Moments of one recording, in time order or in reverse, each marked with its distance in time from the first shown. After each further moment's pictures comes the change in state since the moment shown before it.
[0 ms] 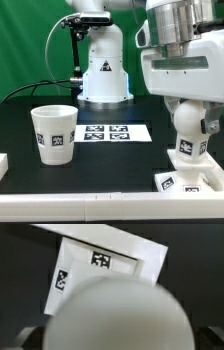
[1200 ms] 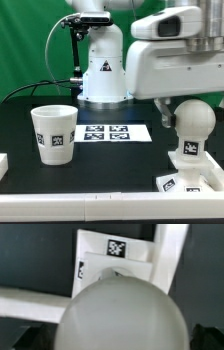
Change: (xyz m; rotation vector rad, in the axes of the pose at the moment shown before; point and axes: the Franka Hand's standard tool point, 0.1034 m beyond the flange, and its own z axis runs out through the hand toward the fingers) arm -0.020 0.007 -0.001 -0.208 -0.030 -1.637
